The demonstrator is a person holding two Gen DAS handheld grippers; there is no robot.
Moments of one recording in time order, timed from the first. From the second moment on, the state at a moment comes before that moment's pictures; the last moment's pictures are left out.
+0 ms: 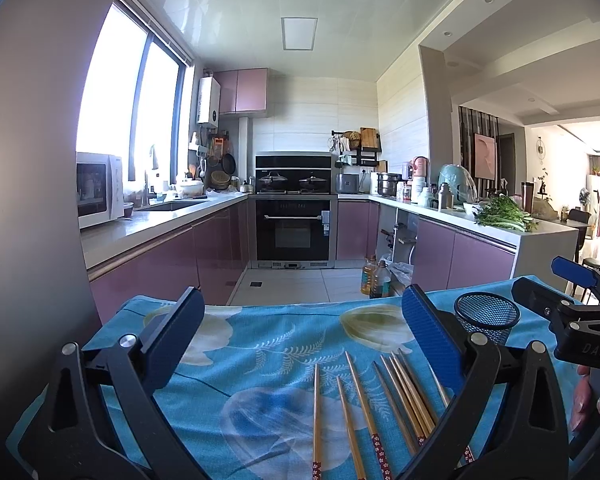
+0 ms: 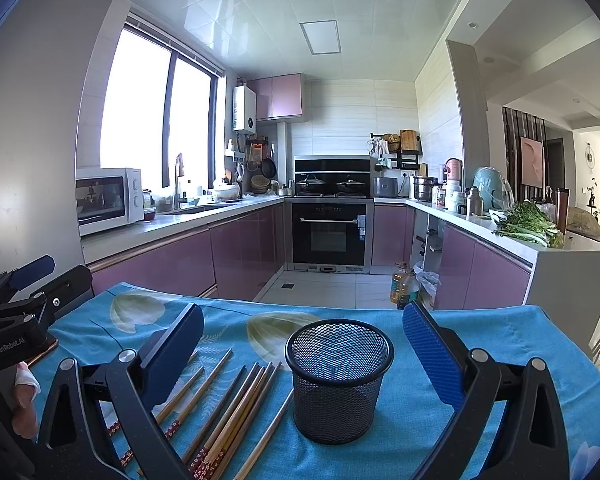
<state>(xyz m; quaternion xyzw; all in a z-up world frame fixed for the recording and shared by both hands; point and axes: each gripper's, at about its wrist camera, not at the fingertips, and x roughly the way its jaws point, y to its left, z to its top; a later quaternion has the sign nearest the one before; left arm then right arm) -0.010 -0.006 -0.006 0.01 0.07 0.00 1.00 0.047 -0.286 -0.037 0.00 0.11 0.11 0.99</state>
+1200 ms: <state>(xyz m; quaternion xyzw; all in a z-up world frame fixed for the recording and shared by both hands) -0.008 -0.009 -0.008 0.00 0.08 0.01 1.00 0.051 -0.284 -0.035 0.00 0.12 0.11 0.99</state>
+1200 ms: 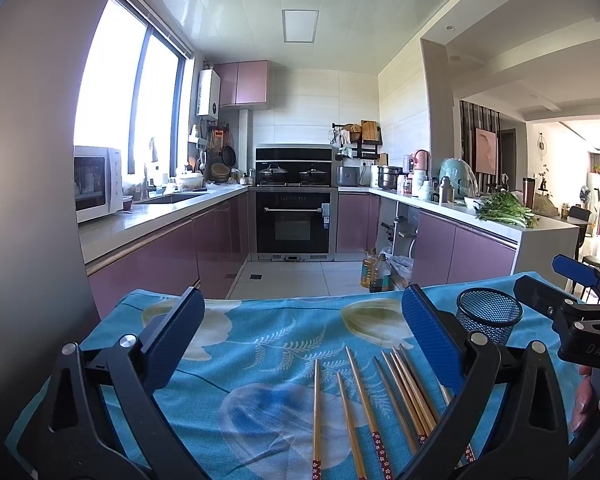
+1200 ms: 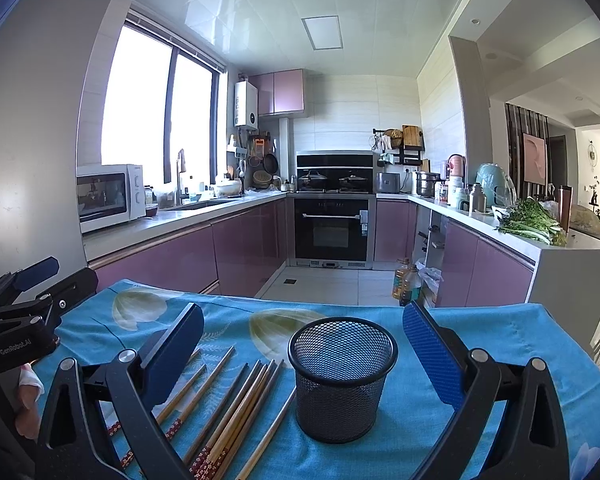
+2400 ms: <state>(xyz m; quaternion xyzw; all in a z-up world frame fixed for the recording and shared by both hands) 0.098 0.006 -0.104 0.05 0.39 -0.07 0.92 0.118 -0.262 -0.129 0.01 0.43 0.18 0.88</state>
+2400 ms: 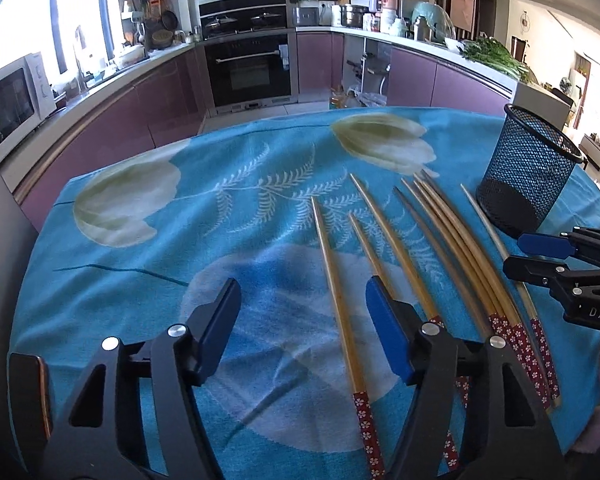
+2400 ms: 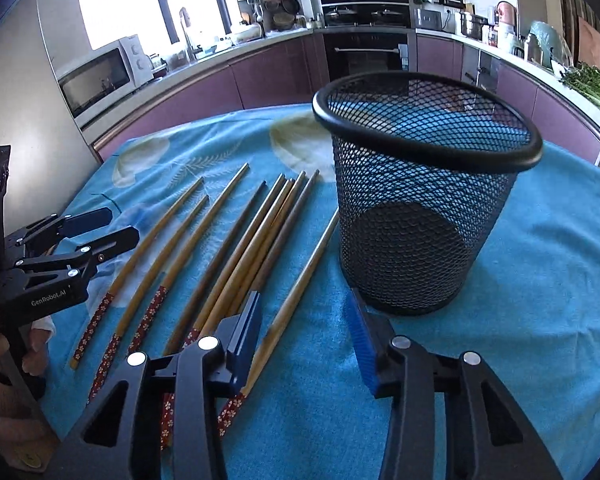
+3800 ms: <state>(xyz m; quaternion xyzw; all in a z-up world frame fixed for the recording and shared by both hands) 0.065 -0.006 0.002 -0.05 0.32 -0.22 0.92 0.072 -0.303 -0.037 0.07 0.29 0.27 0.92</state>
